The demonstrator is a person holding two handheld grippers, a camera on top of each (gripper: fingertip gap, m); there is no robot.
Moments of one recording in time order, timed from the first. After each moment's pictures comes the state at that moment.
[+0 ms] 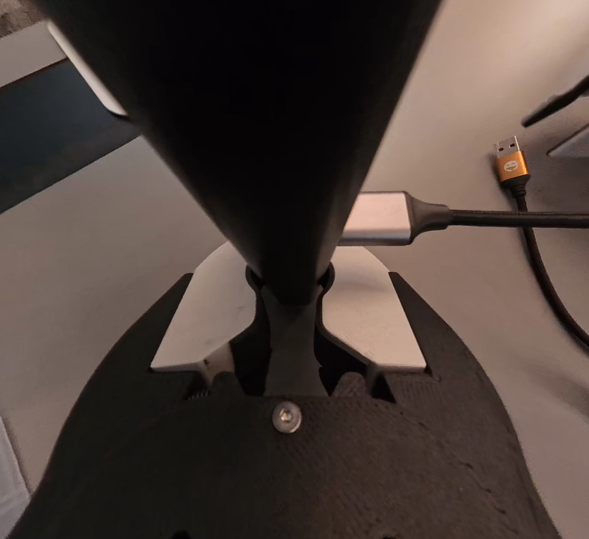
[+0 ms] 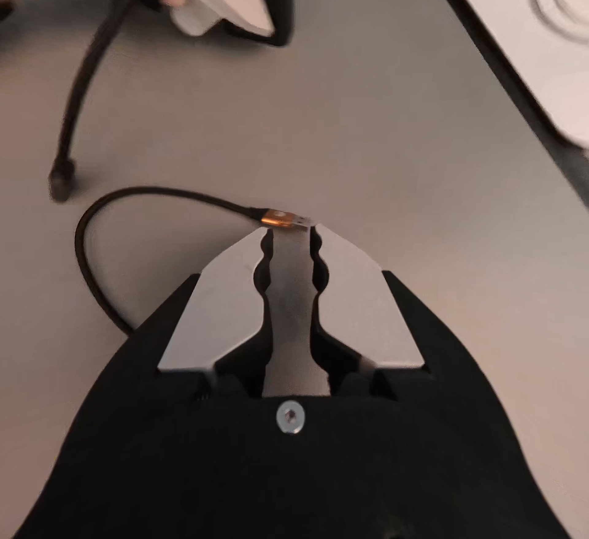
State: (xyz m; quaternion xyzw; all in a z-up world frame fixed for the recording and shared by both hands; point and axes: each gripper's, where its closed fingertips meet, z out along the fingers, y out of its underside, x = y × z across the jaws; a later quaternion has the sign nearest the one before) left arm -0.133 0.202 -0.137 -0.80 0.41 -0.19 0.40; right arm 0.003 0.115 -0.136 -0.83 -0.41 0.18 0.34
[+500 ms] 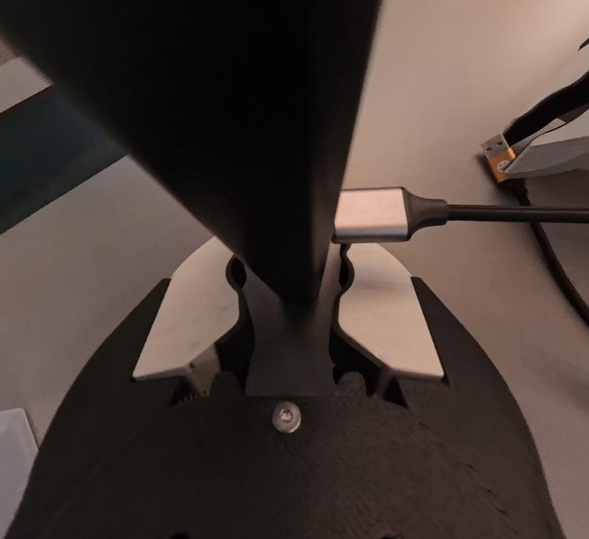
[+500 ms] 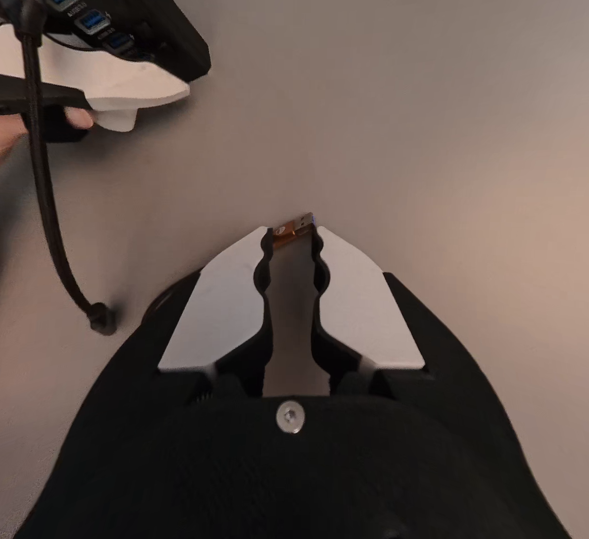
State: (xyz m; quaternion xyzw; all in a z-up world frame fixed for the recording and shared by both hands) left arm -0.135 0.204 -0.138 -0.80 0.42 -0.16 0.40; right arm -0.020 0.129 -0.151 -0.93 -0.18 0.20 0.26
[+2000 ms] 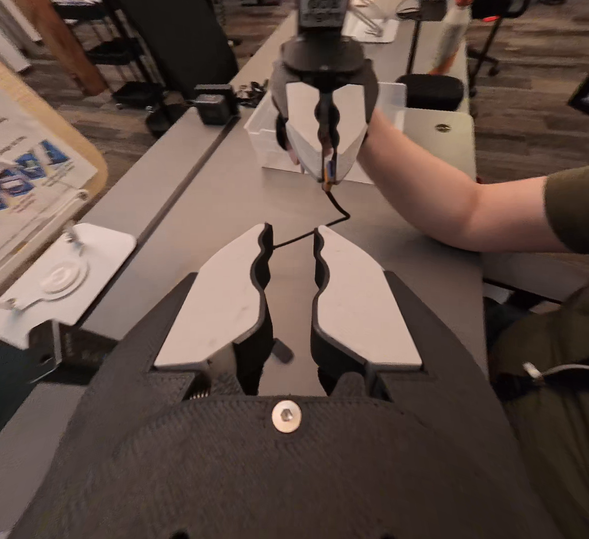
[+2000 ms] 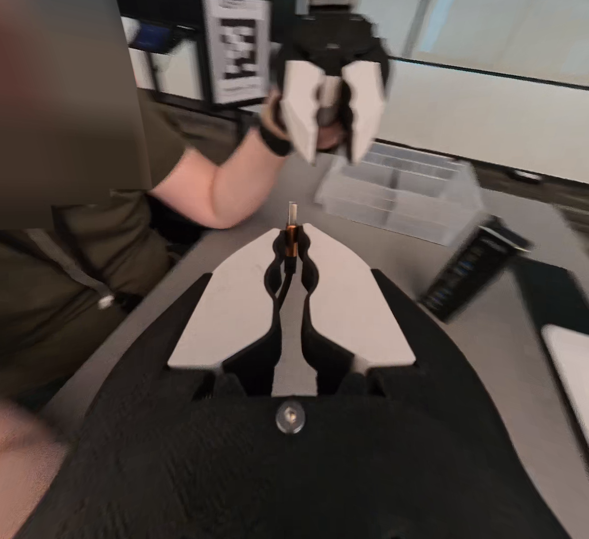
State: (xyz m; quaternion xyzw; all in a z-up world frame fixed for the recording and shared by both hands) left arm -0.080 -0.028 0.101 -0.60 0.58 -0.34 0.43; right arm -0.034 -0.050 0.084 -0.50 -0.58 0.44 0.46
